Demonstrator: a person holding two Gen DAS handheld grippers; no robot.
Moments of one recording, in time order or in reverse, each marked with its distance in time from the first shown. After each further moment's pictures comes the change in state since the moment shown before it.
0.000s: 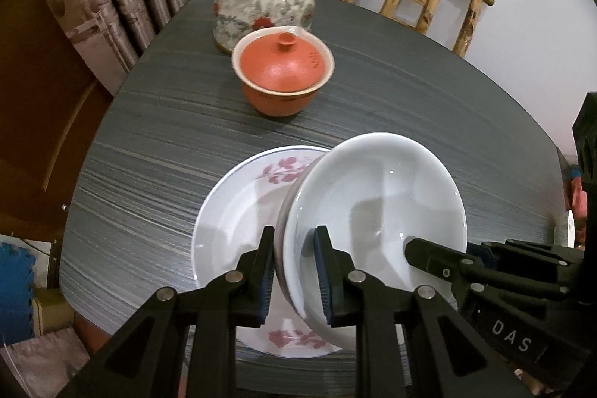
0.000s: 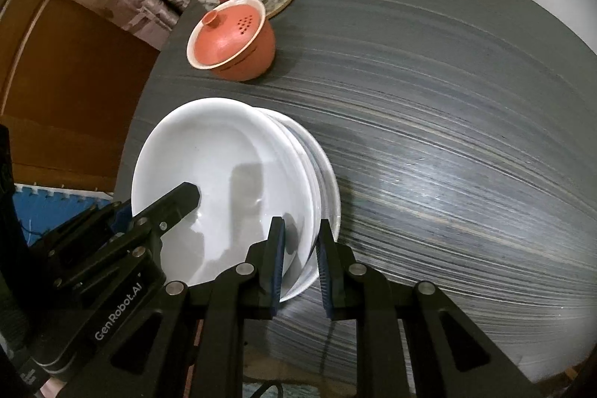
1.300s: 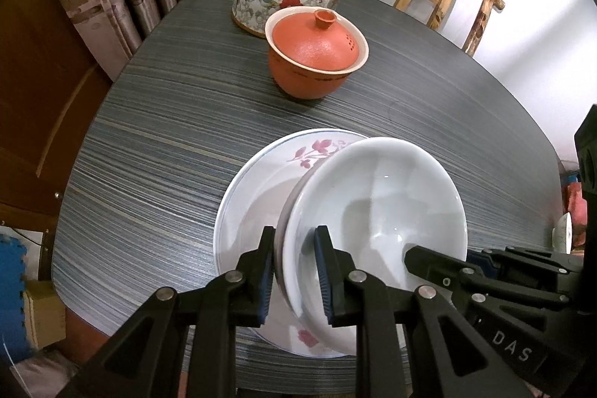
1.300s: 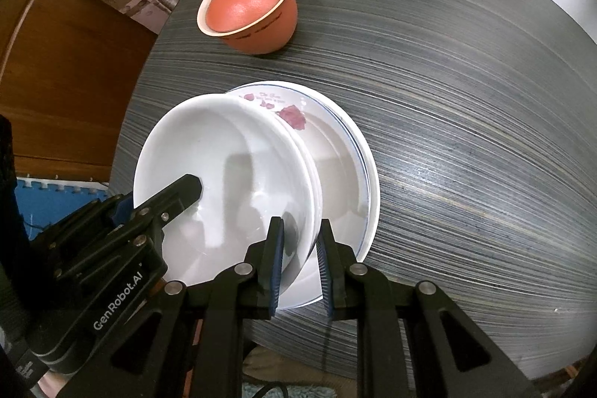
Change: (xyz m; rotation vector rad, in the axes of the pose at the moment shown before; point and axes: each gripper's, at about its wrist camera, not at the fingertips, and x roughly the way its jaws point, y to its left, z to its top) left arm 0.014 0.031 -0.009 -0.026 0.025 -0.037; right arm 0.026 0.022 -0.002 -0.006 0.044 -0.016
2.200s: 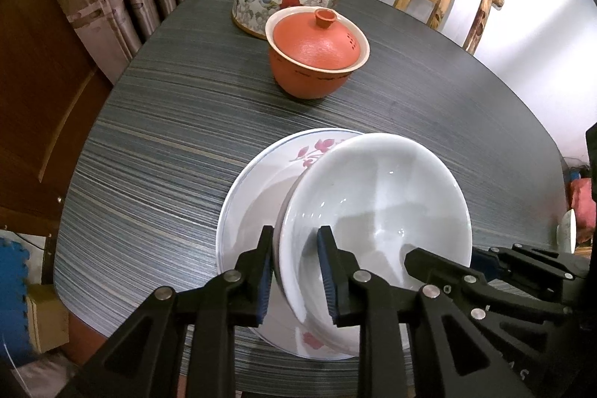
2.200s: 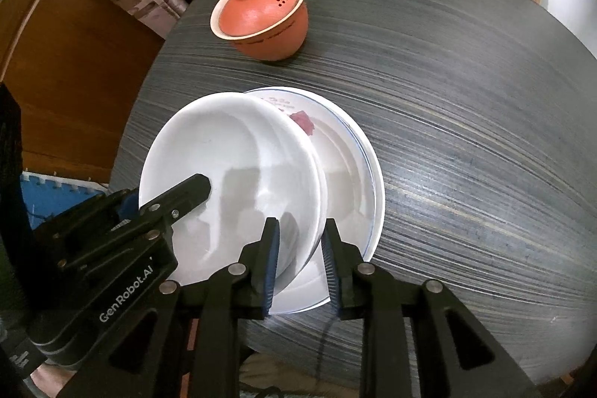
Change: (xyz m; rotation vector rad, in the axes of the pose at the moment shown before) left arm 0.001 -0.003 -0.005 0.015 -0.013 0.018; right arm -0.003 0.007 -0.007 -0.034 -0.060 -0.018
